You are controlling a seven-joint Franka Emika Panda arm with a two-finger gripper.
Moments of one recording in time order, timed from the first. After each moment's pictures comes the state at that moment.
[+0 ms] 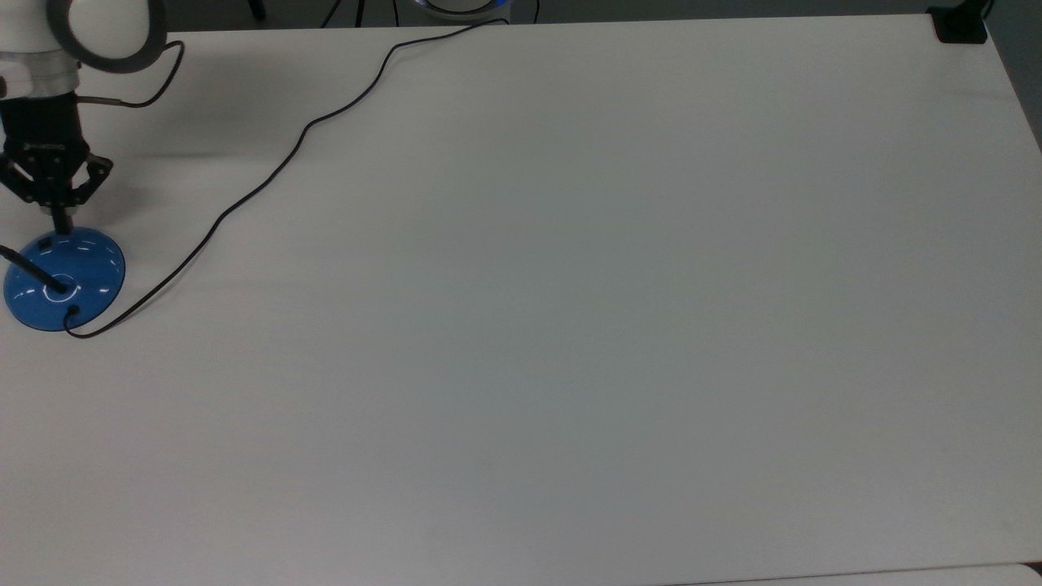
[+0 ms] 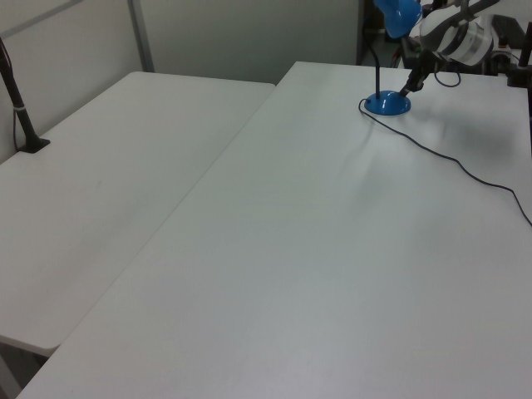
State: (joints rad) arm -0.54 0.44 -0.07 -1.86 0.68 2.77 -1.36
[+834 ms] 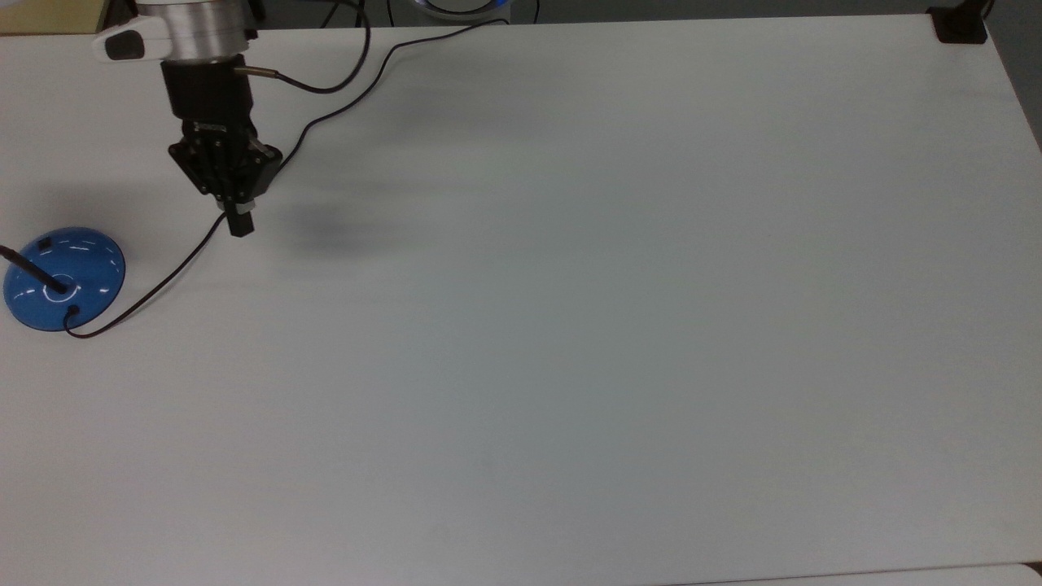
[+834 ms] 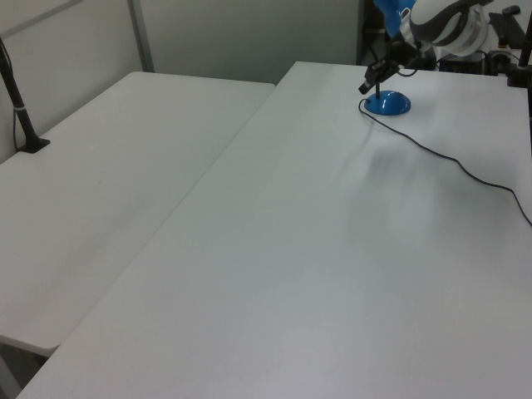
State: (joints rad) arm -0.23 0.12 -0.03 -2.08 0.62 2.77 -0.37
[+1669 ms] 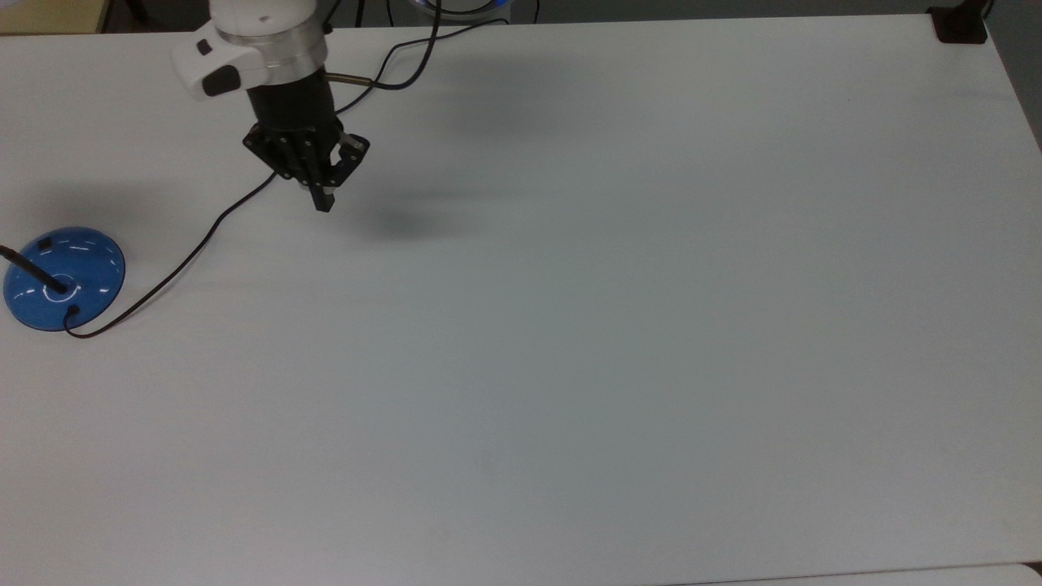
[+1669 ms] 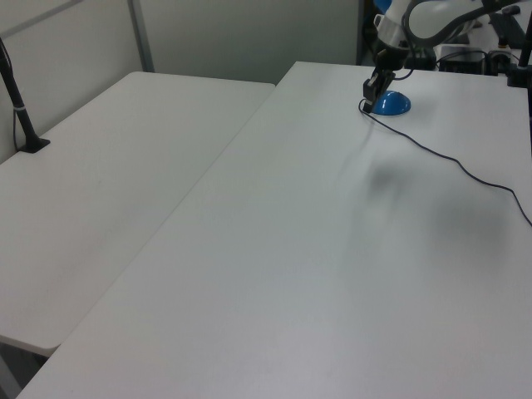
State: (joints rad) arm -0.14 0.10 -0.03 -1.97 0.09 2.32 -0.03
